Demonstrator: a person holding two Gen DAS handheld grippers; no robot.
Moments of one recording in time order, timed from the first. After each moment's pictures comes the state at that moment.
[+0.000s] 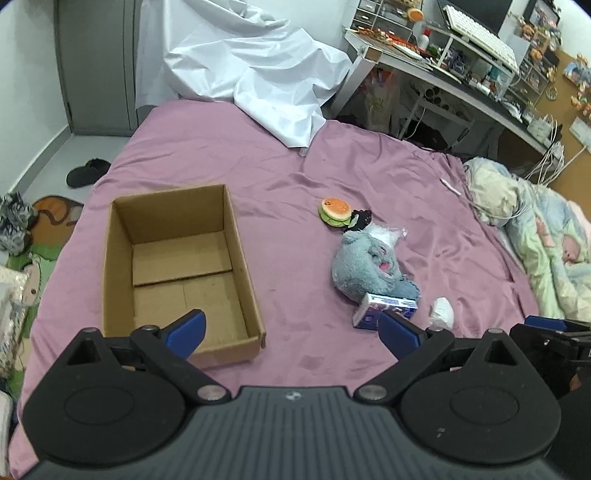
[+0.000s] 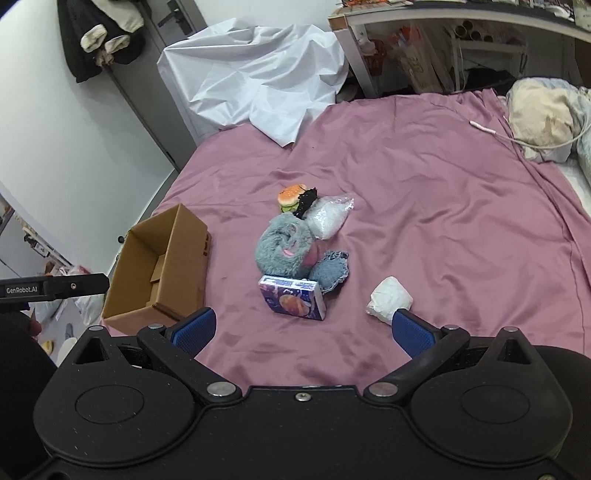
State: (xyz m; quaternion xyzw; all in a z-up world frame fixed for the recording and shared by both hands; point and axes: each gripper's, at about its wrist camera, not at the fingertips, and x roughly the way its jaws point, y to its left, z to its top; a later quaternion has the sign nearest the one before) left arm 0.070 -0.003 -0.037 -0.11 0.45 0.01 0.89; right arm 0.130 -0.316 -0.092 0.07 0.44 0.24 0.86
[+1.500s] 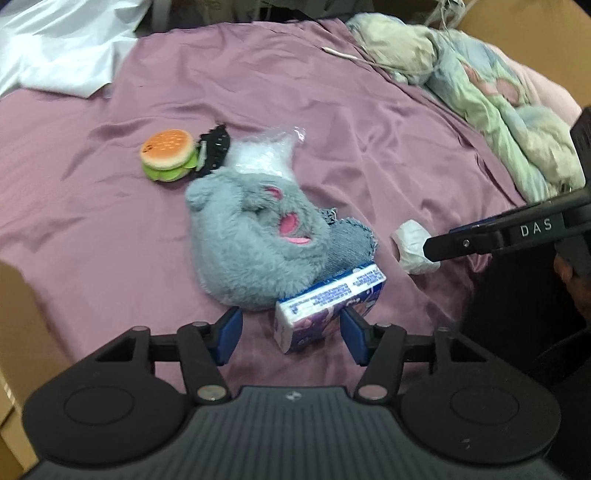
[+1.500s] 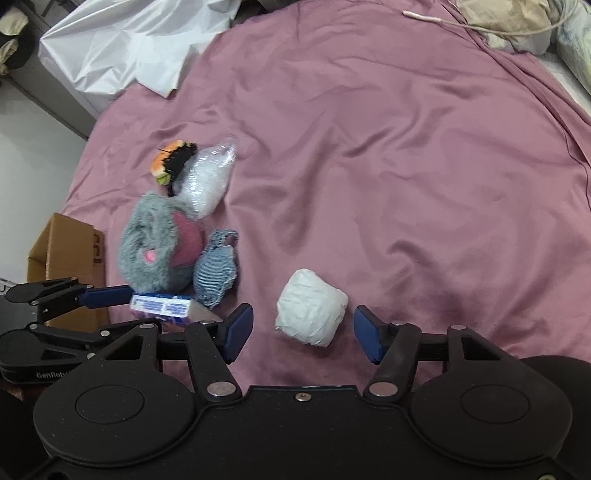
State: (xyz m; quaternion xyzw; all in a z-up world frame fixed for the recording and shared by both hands) left arm 0.204 -0.098 -0.163 0.03 0.54 -0.23 0.81; right arm 0.235 -0.330 -0.190 0.11 0.56 0.14 0.81
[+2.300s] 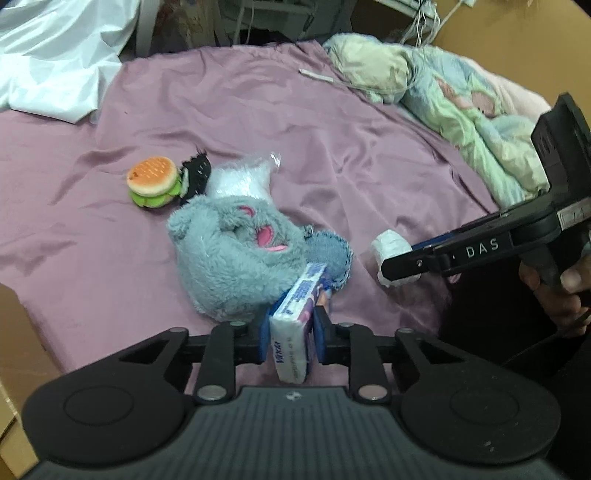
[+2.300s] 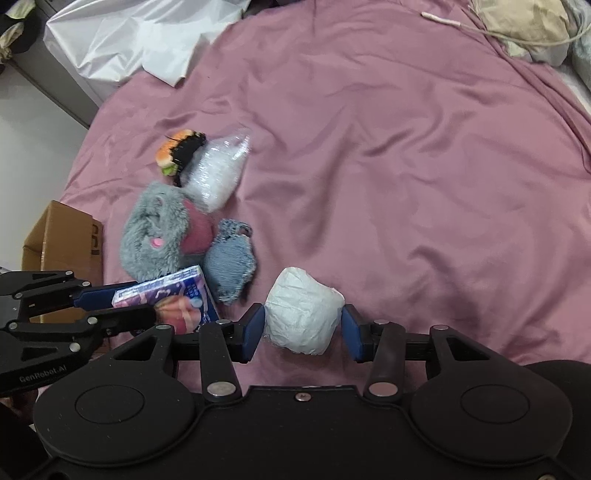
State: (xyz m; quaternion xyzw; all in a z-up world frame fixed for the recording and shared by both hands) left arm 0.195 -0.094 -0.147 0.01 0.50 -0.26 0.83; right arm 0.235 -0.316 -0.187 0.09 0.56 0.16 0.81
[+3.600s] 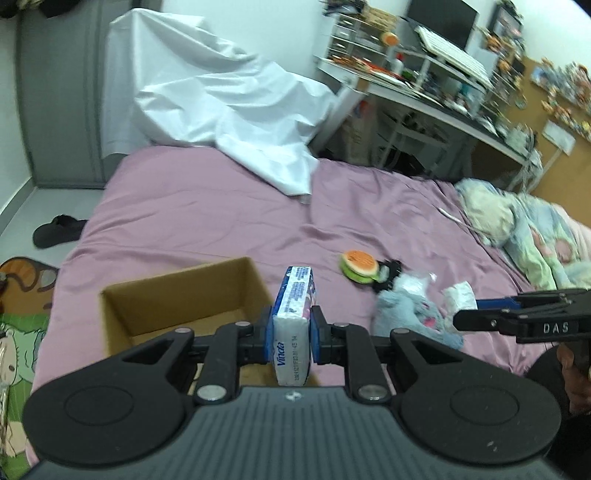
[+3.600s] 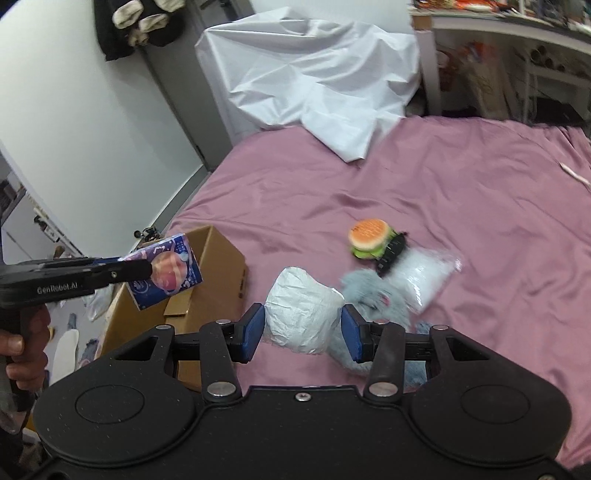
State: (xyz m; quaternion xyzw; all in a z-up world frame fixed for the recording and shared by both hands) left arm 0.126 0.078 -0.076 -0.09 0.37 -0.05 0.92; right arm 0.203 -0.196 -0.108 0.03 0.41 0.30 0.86
